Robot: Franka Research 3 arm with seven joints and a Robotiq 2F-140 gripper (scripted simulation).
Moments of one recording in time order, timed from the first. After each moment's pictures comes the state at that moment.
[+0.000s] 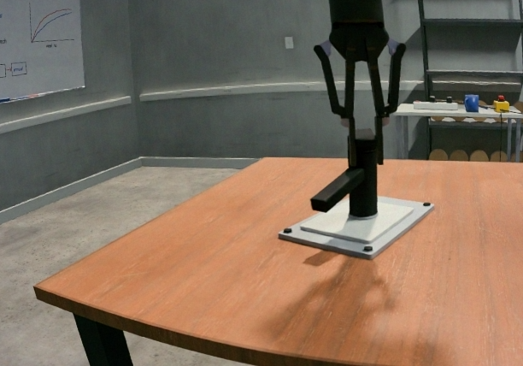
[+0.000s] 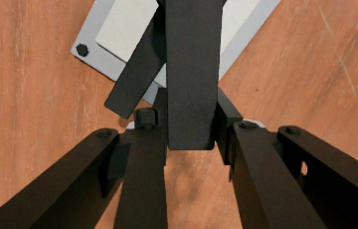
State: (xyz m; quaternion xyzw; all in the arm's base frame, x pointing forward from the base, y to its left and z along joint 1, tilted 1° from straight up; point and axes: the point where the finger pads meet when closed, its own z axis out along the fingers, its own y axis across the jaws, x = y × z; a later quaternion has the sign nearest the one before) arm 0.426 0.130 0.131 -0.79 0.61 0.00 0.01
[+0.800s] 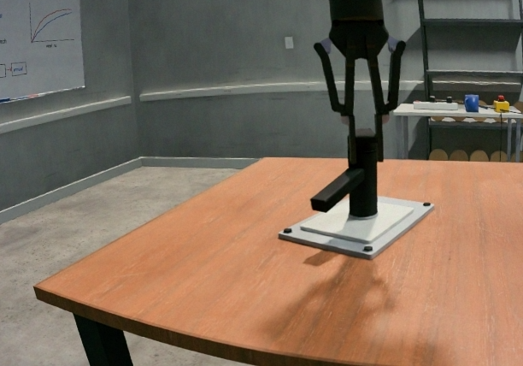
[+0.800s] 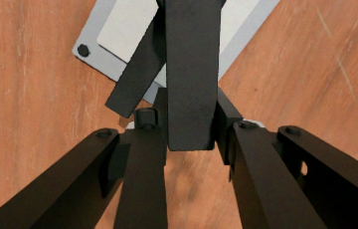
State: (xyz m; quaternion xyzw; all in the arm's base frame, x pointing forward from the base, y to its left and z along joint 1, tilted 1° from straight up) arm 0.426 0.129 0.135 -0.79 0.61 0.00 0.01
